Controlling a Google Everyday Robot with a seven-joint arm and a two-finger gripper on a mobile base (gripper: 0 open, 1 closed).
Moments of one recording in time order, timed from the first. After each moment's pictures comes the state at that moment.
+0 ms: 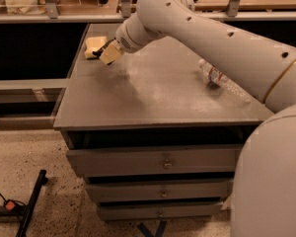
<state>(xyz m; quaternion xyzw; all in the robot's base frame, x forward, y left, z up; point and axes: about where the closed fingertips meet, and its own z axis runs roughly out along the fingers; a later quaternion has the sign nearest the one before) 0.749 0.089 0.873 -0.46 0.78 0.12 0.41</state>
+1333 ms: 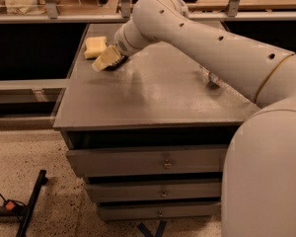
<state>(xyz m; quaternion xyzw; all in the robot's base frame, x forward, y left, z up) 0.765 0.099 0.859 -0.44 0.79 0.12 0.41</state>
